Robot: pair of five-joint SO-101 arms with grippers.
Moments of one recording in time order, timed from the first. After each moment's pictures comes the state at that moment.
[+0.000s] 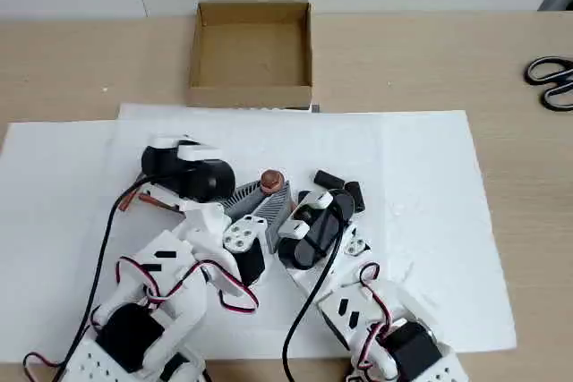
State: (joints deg) left arm 34.5 -79.0 61.2 48.4 27.9; right arm -38.2 -103.3 85.5 49.7 5.2
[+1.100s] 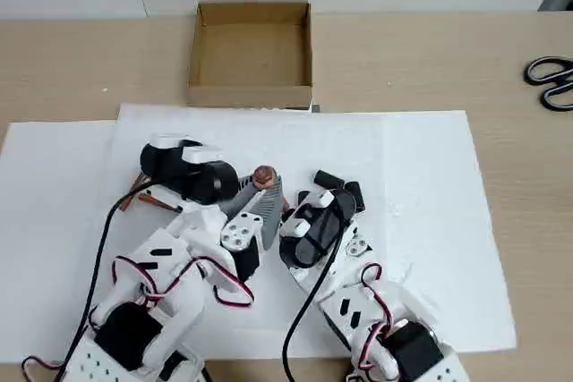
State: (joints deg) left arm 32.4 -79.0 61.4 48.4 21.9; right arm -37.5 -103.4 84.9 52.1 5.2
